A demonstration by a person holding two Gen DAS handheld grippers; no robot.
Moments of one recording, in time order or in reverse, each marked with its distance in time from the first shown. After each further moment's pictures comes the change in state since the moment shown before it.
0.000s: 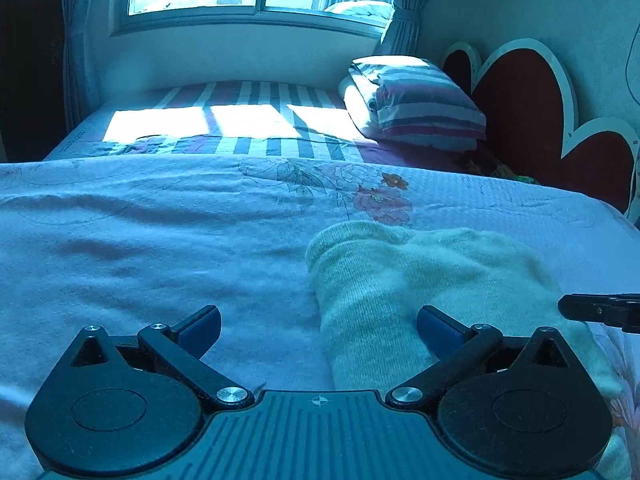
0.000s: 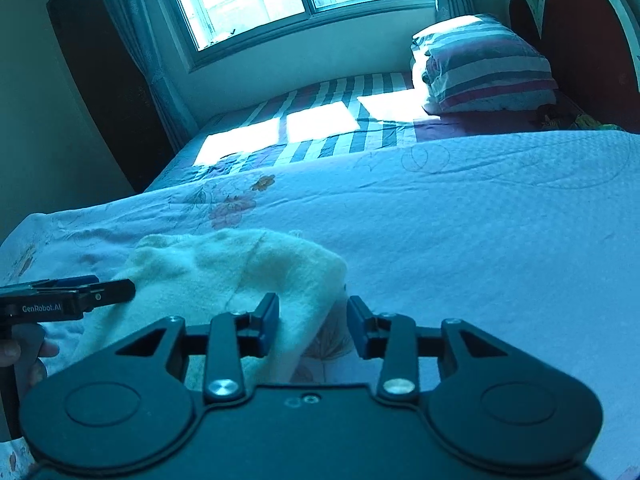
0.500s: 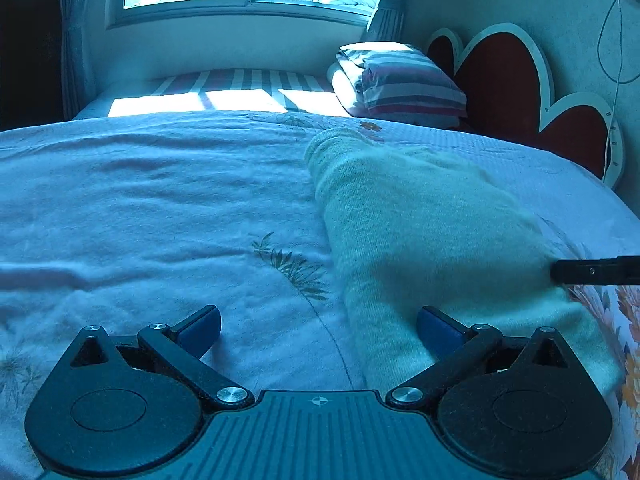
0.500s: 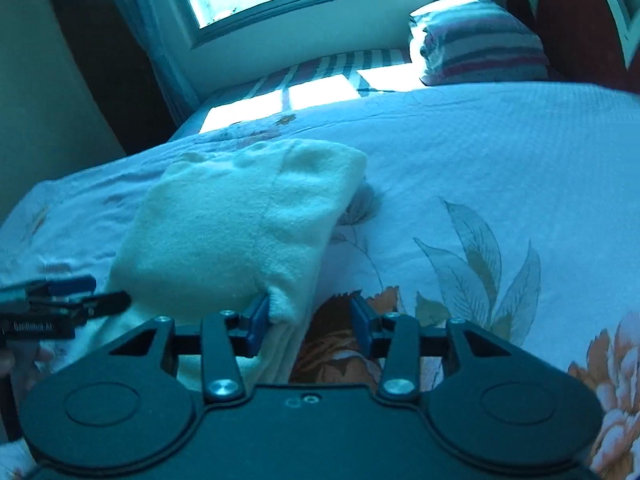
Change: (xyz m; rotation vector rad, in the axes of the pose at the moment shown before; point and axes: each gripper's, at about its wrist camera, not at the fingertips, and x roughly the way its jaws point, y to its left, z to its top) left arm -0.074 0.010 -0.074 0.029 0.027 -0.020; right arm -0.041 0.019 -0.054 0.060 0.044 -0.010
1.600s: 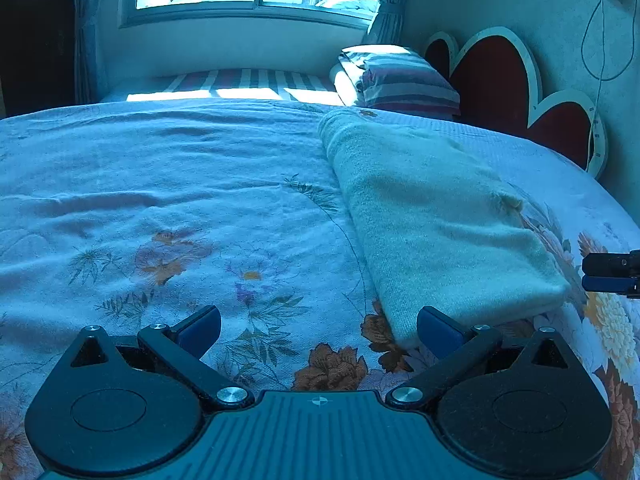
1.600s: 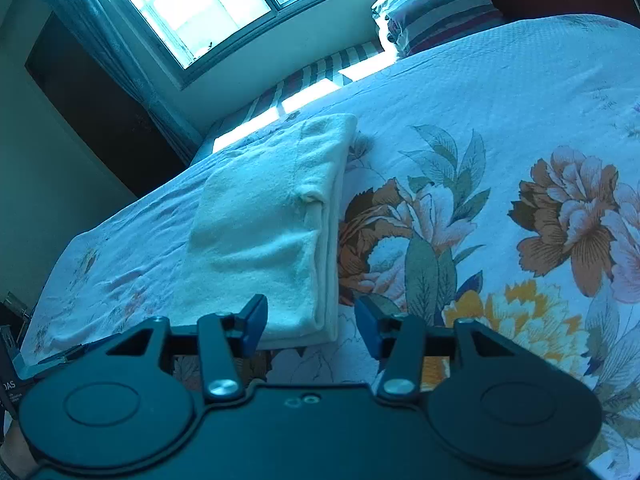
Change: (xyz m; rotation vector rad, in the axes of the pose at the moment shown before) left arm -0.082 0.015 -0.058 -0.010 -0.005 0.003; right arm -0.085 0.016 -0.073 0.181 -0.037 0.081
